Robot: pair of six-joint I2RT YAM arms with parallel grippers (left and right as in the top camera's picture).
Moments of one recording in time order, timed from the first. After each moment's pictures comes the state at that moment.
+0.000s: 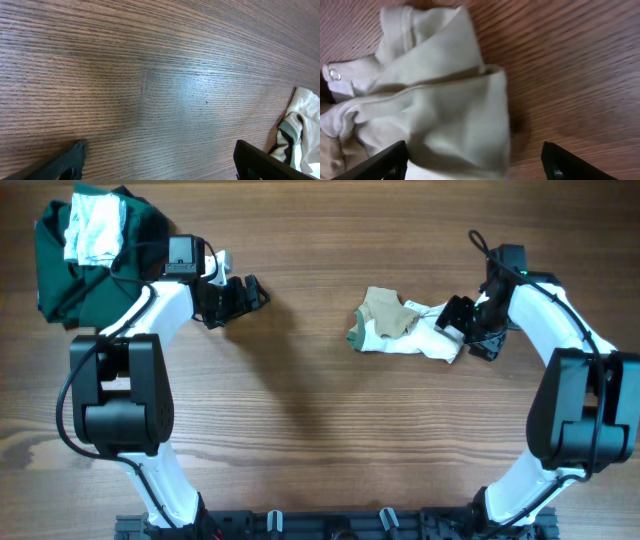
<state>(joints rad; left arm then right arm) -0.02 2.03 1.30 -0.48 0.45 -0.31 -0.09 1.91 1.26 -0.84 -0.17 0.49</state>
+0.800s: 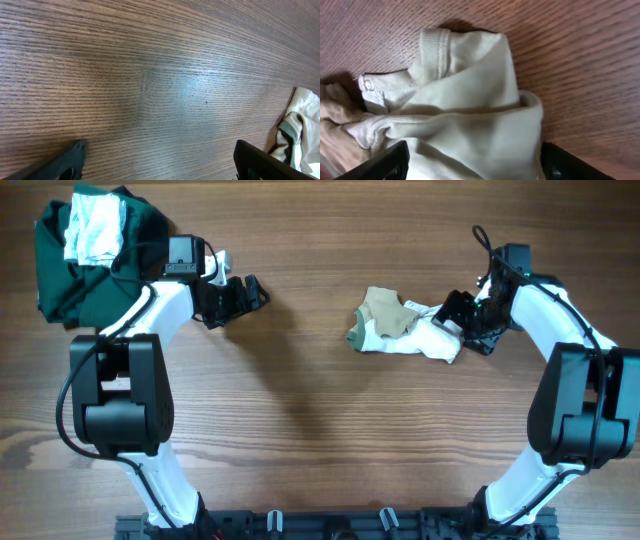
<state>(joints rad) -0.02 2.03 1.30 -0.48 0.45 -0.31 -0.10 1.93 1.24 -0.73 -0.28 0.47</state>
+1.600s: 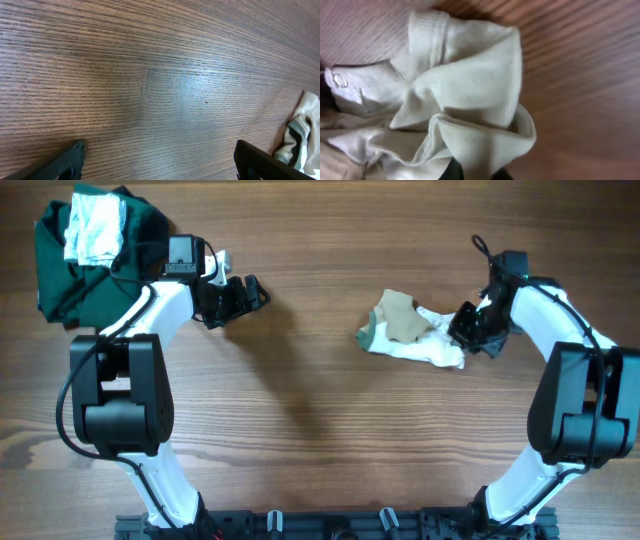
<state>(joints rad) -0.02 2.03 1.30 -0.48 0.45 -0.31 -0.10 1.93 1.26 -0.85 -0.17 0.47</state>
